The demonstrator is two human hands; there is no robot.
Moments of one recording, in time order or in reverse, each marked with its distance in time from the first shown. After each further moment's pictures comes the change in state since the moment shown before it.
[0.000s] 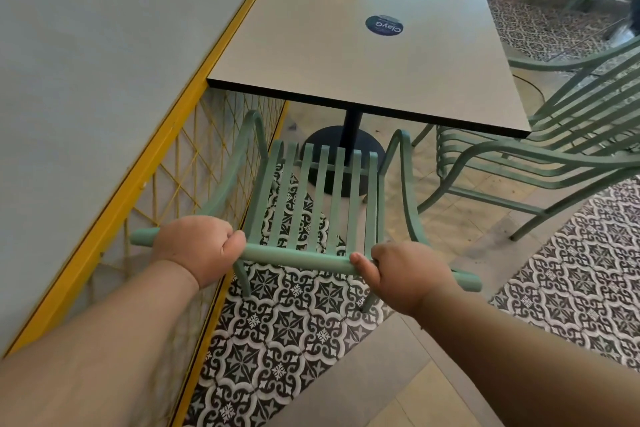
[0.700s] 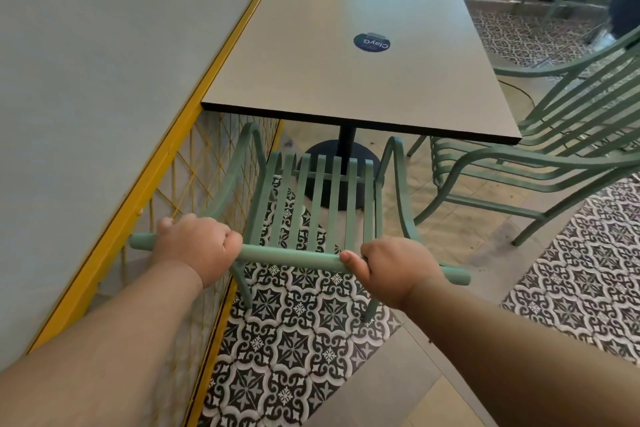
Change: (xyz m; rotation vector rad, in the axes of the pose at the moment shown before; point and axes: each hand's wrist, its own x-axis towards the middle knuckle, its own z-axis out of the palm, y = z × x) left_hand 0.026 0.008 -0.021 0.108 -0.131 -0.091; right_hand 0.026 -0.009 -0.013 0.028 0.000 0.043
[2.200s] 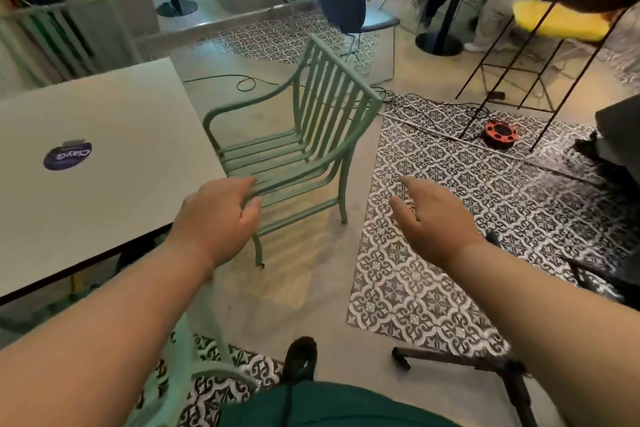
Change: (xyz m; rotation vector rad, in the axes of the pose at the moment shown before) left_hand 0.008 0.509 -0.283 -0.430 0.164 0.833; right_hand -0.249 0.453 -0.165 0.325 0.458 0.750
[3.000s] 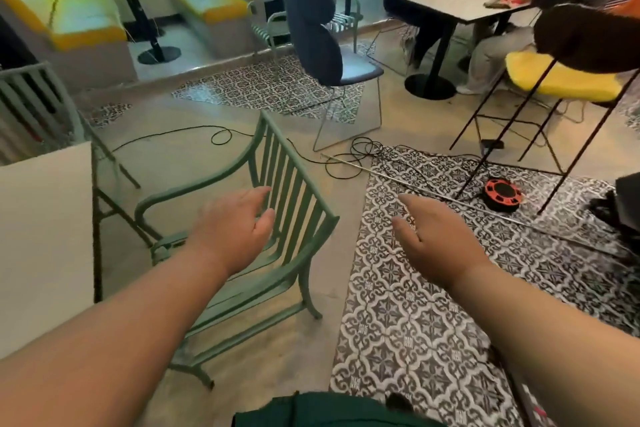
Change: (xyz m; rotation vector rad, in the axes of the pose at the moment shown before) left_hand 0.397 0.148 0.067 0.033 0.001 0.063; right_hand 0.357 0.184 -0.070 0.002 0.045 -0.053
